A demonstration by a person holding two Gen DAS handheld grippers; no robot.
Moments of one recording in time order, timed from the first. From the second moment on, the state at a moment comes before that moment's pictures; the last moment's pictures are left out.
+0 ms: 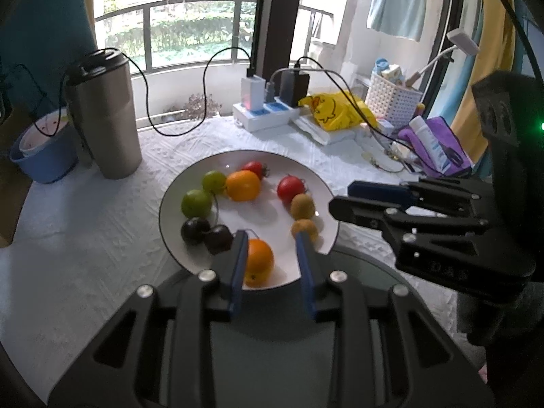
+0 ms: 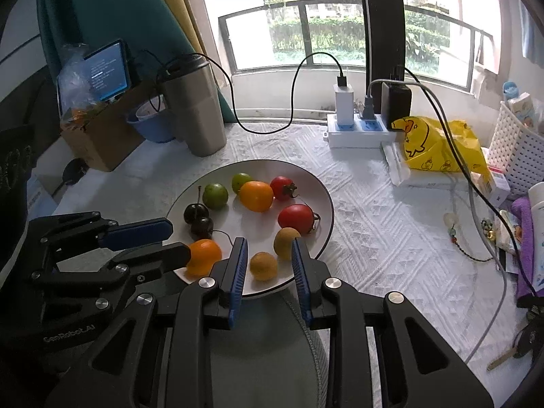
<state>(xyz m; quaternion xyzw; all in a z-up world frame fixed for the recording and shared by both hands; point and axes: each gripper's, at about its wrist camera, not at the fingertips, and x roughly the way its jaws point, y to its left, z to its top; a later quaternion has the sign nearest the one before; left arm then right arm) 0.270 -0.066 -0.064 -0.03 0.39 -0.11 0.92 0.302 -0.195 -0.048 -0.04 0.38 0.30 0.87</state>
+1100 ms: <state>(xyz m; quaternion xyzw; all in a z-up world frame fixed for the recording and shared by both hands) 0.183 -0.051 -0.010 -0.03 0.31 -0.11 0.95 0.212 -0.183 0.006 -0.07 0.33 0.29 0.90</state>
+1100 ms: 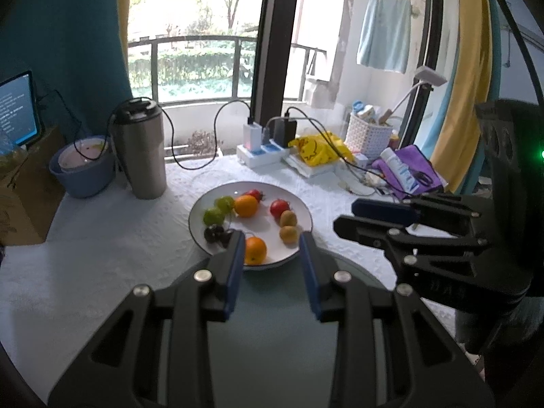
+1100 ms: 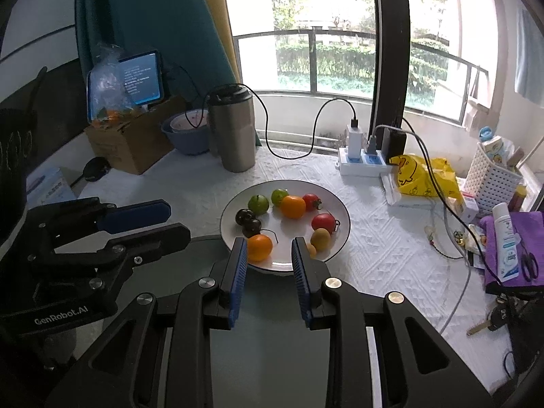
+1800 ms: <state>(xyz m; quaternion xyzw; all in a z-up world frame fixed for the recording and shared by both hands) 0.100 -0.024 0.026 -0.05 0.26 -0.07 0.96 0.127 -0.186 0.047 -0.07 0.27 0.27 0.92</state>
